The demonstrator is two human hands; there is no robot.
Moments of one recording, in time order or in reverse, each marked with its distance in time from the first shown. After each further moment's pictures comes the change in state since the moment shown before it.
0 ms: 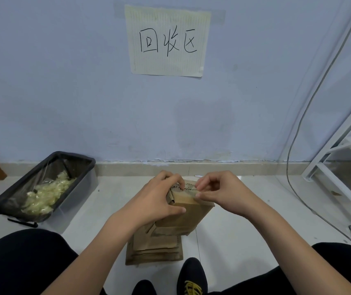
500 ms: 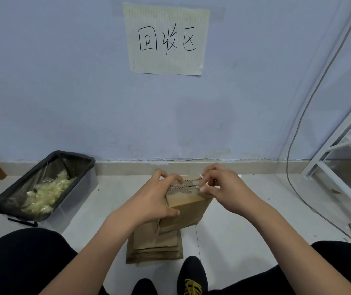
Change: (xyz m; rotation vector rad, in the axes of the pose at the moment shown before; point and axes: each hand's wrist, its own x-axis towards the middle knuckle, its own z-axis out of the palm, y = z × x) left_hand 0.001 -0.006 0.002 0.056 -0.060 -0.048; right_hand 0.003 0.002 -0.001 -0.247 0.051 -0.118
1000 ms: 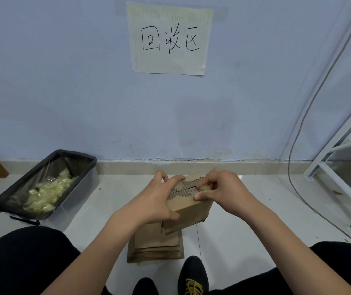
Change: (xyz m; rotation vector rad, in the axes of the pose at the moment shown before) left_hand 0.002 -0.001 0.004 0.080 -0.056 -0.031; right_hand 0.000 -0.009 0.006 -0.007 -0.010 0.080
